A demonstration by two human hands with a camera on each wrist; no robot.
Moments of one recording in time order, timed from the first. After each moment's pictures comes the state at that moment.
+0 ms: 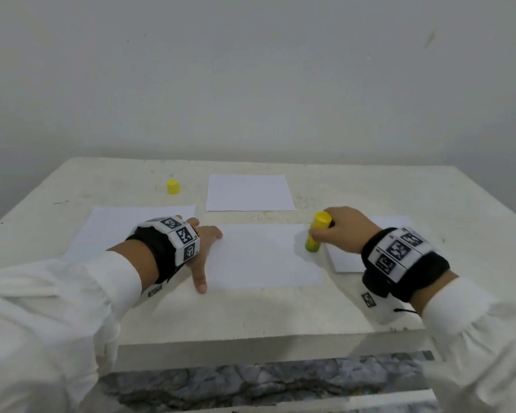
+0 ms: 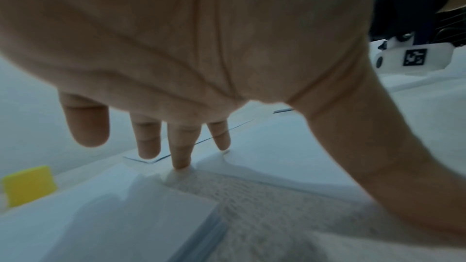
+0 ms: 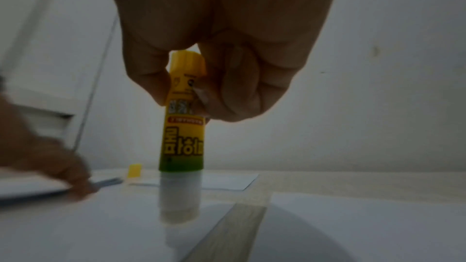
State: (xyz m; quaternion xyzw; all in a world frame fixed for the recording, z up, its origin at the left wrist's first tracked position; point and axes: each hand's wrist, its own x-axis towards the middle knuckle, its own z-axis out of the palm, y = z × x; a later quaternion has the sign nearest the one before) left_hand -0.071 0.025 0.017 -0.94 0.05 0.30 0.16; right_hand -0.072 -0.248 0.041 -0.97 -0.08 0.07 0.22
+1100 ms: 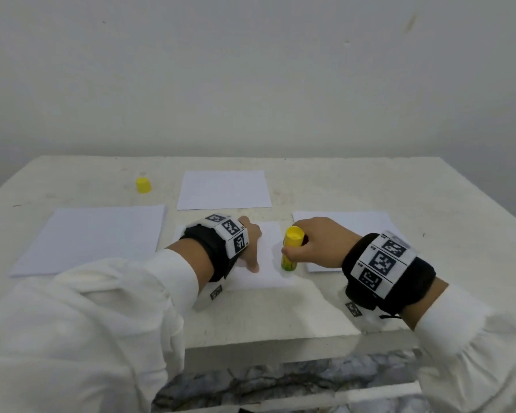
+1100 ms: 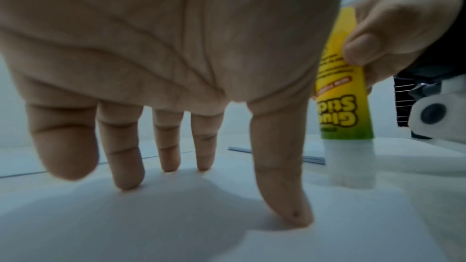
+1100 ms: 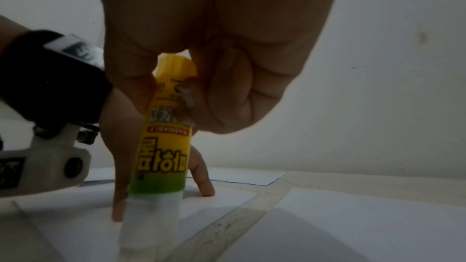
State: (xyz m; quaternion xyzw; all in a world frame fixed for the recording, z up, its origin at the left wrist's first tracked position) left_hand -0.039 -0.101 0.004 -0.96 0.10 0.26 0.07; right_hand -0.081 -0.265 0.033 -0.95 -0.16 0.14 0.21
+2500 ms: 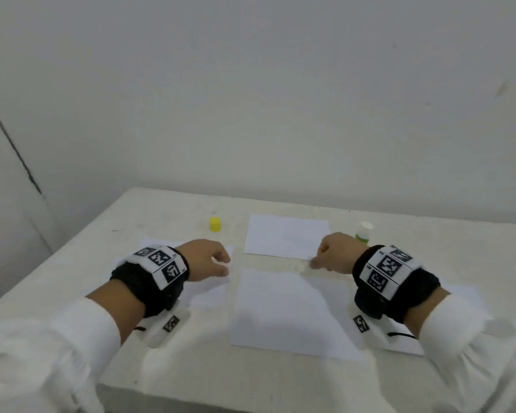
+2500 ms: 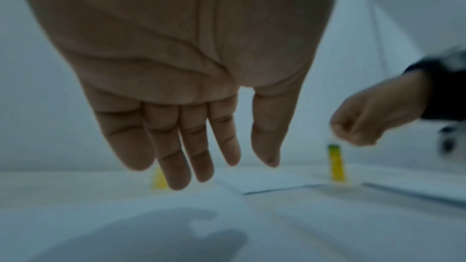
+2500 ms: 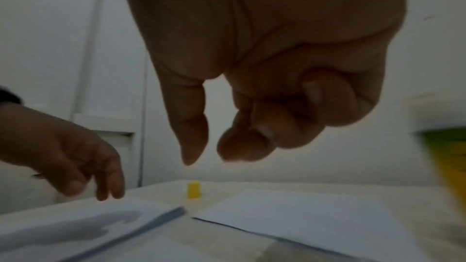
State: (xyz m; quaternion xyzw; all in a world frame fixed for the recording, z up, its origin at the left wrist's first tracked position) left_hand -0.064 0.078 0.044 -0.98 -0.01 0.15 -0.16; right_hand 0.005 -0.178 0.056 -0.97 -0.10 0.18 0.14
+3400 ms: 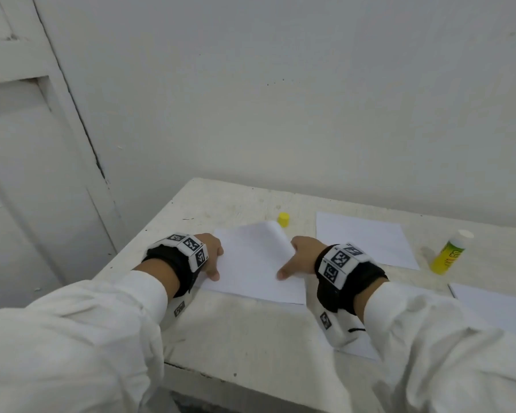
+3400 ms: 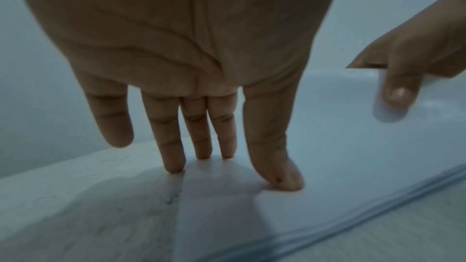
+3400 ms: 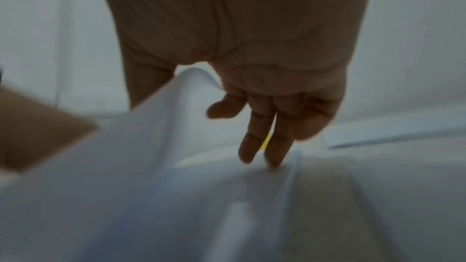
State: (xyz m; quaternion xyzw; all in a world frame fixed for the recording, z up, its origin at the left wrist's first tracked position) left_hand -0.065 0.223 0.007 -0.97 -0.12 0.22 0.00; right_hand -0.012 0.014 0.016 -0.95 -0.15 0.23 0.14
